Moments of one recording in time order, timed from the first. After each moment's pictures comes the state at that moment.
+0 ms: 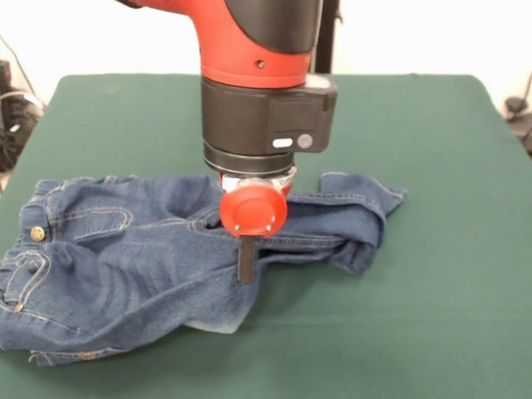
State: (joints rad) arm -0.07 -0.27 -0.27 1.22 0.54 0.42 2.66
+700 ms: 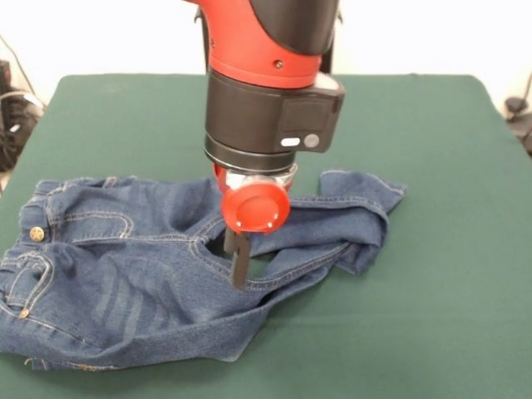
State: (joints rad) arm -0.01 -0.22 -0.40 1.14 0.53 0.50 2.66
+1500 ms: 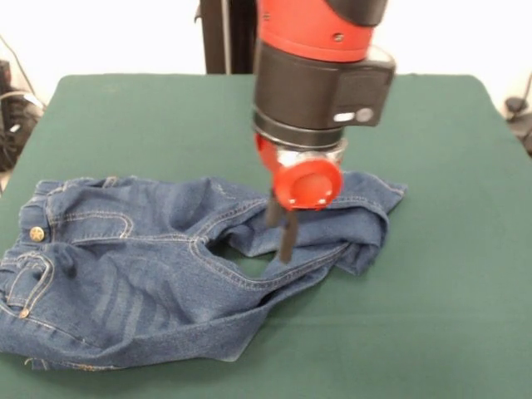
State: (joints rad) arm 0.07 -0.23 -0.47 1.13 0.55 0.61 2.69
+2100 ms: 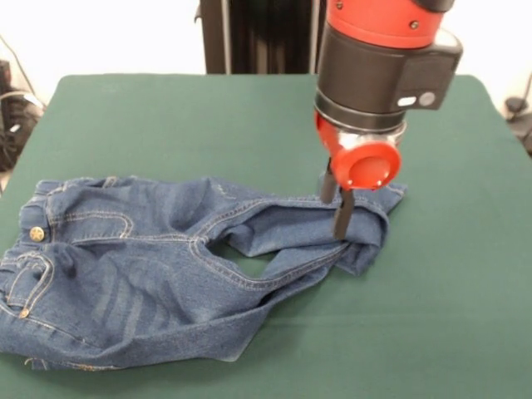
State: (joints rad) arm 0.15 -0.24 -0.50 1.14 0.56 0.74 2.83
